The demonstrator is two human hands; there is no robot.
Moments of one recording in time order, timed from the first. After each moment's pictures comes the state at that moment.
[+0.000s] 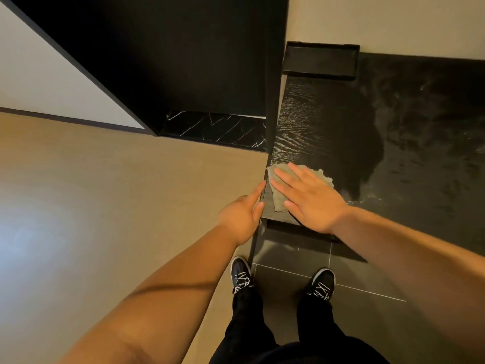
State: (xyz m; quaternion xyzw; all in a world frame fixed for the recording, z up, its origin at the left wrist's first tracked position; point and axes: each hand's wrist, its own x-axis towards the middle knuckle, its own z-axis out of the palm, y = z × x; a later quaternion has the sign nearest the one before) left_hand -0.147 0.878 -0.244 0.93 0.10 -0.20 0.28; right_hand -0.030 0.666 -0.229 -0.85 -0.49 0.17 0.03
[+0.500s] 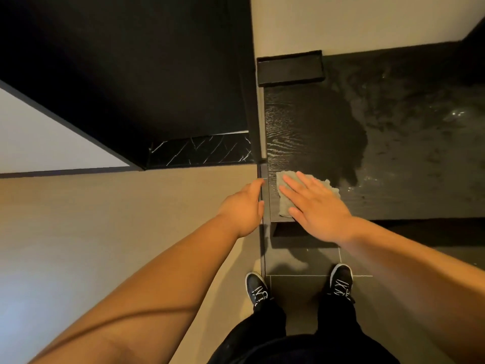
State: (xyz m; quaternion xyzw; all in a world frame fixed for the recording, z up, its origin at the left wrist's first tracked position) left_hand -0.110 0.911 -0.210 0.96 -0.03 -0.21 0.19; right_hand -0.082 0.670 -0.240 -0.93 -0.35 0.13 0.04
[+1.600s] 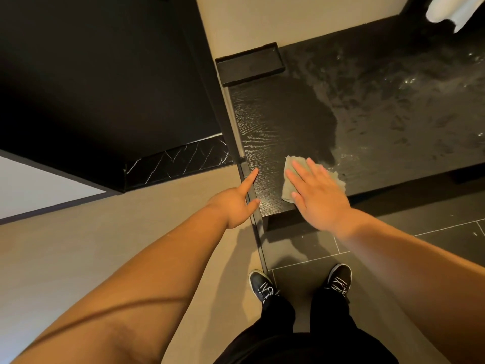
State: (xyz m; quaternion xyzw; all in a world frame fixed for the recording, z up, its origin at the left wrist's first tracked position) left_hand -0.079 0.922 -0.223 0.92 -0.12 -0.34 0.15; right_hand -0.110 0.659 -0.234 -0.98 -0.15 0.10 0.06
